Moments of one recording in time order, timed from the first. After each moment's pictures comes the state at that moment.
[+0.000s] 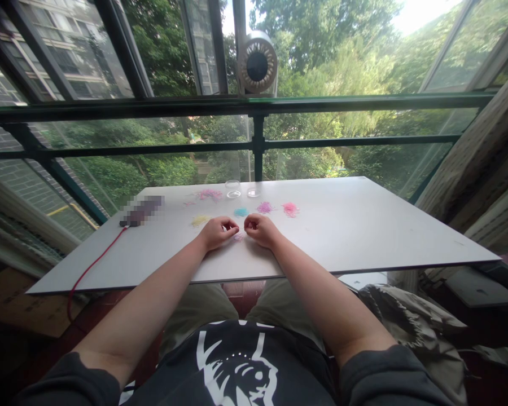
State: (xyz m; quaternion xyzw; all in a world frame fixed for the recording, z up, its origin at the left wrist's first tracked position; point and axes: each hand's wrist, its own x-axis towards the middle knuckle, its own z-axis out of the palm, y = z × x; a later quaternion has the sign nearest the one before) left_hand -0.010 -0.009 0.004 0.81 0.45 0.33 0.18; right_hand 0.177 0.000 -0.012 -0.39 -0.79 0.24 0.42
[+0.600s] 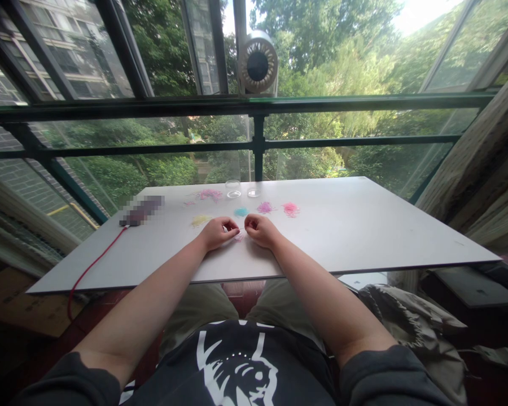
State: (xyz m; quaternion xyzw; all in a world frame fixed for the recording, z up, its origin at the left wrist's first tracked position) left_hand -0.011 -0.008 0.002 0.82 0.44 0.32 0.19; right_hand 0.176 -0.003 -0.009 -0.40 -0.78 0.26 0.41
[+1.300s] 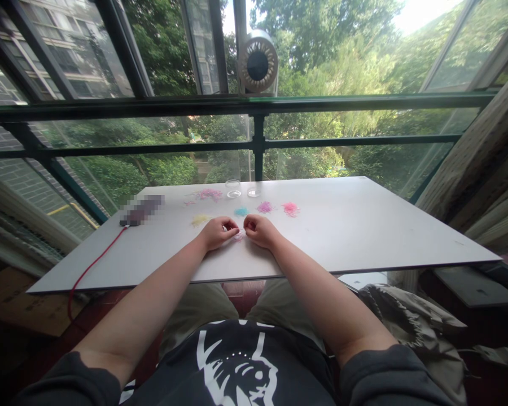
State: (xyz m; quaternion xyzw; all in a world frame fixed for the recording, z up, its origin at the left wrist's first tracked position) left_hand -0.011 -0.010 0.004 0.81 0.45 0.31 0.19; right_hand 0.176 -0.004 -0.010 -0.40 -0.80 0.22 0.38
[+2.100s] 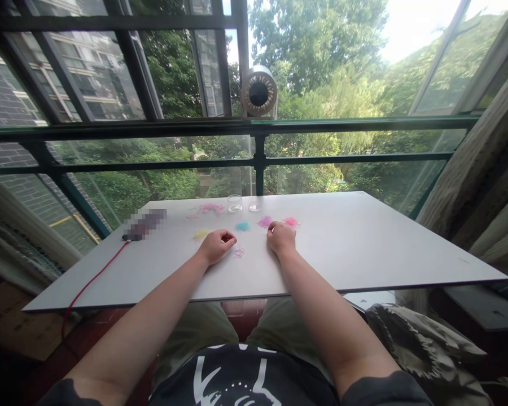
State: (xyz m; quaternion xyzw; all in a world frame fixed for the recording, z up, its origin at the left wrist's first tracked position) left_hand -0.013 -0.005 0.000 0.75 0.53 0.34 0.18; right_hand 0.205 0.020 -0.010 -0.68 -0.65 0.03 0.33
